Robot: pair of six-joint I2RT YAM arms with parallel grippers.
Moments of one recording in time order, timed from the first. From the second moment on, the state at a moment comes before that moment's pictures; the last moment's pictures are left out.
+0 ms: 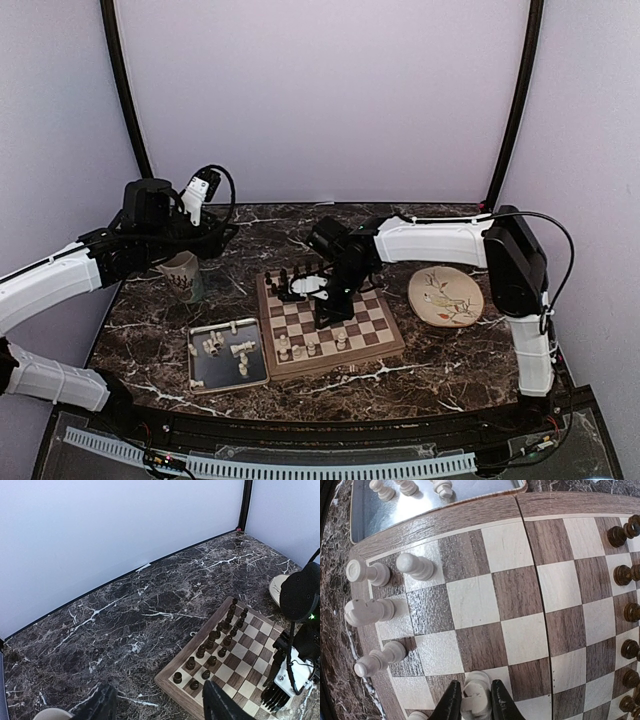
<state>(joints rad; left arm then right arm) -0.56 1.14 0.91 -0.17 -0.05 0.04 0.93 2.14 1.70 -0.84 -0.33 -0.64</state>
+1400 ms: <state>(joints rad) -0.56 1.19 0.91 -0.17 -0.02 0.07 0.87 1.77 1.23 -0.79 -0.26 -0.64</state>
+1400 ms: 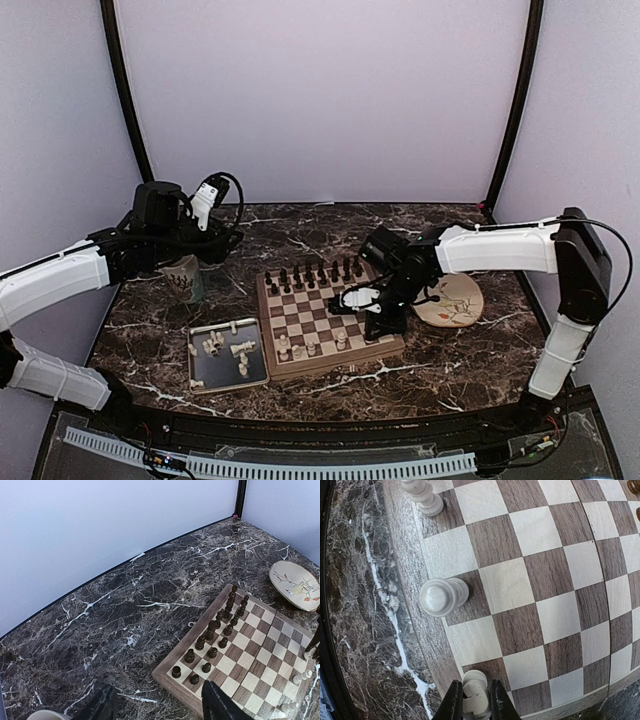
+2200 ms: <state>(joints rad) -0.56 1.28 1.01 -0.30 -0.01 0.05 0.81 1.72 1.24 -0.78 -0.25 -0.60</state>
